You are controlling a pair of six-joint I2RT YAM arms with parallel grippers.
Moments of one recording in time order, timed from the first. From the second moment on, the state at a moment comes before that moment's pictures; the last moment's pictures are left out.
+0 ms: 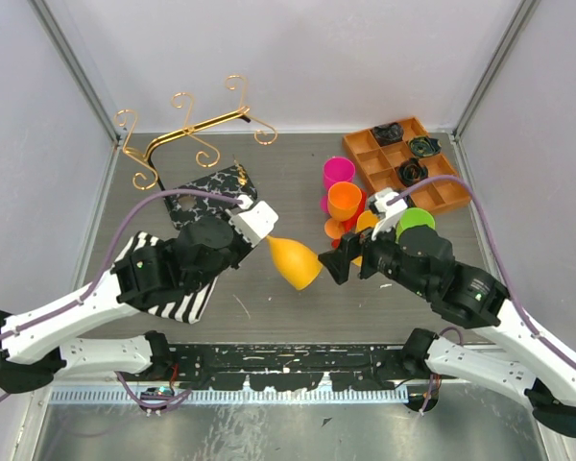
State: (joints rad) left arm -1.17 1.03 1.19 -0.61 -0.56 0.17; right arm 0.92 0.72 1.04 -0.64 0.19 0.38
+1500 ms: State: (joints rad) left arm -1.21 0.89 1.06 -0.54 -0.30 0.34; right arm 0.92 1.05 0.96 -0.24 -0.28 0.56
